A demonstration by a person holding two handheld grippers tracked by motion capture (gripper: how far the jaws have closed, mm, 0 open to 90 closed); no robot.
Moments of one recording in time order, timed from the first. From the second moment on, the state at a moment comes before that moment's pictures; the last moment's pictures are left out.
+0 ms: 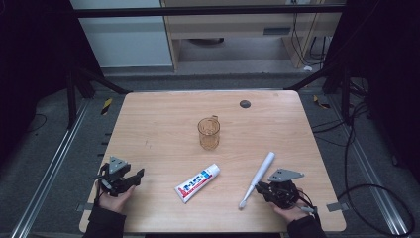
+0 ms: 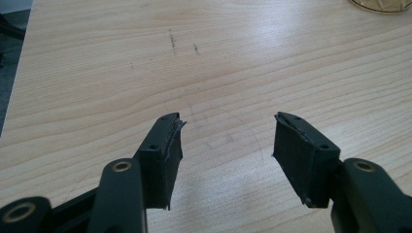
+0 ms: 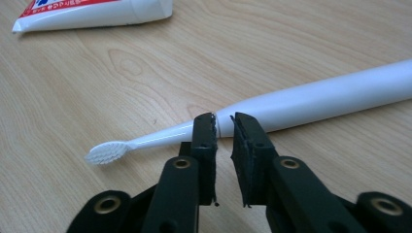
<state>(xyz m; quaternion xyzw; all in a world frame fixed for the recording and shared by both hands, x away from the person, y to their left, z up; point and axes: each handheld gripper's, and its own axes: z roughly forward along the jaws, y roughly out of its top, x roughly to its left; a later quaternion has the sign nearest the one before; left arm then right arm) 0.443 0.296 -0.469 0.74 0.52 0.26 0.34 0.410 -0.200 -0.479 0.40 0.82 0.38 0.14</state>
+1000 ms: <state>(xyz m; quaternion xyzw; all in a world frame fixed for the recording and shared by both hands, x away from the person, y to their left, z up) 0.444 0.295 -0.470 0.74 0.52 0.26 0.34 0.418 -0.179 -0.491 0.38 0.84 0.37 0.12</state>
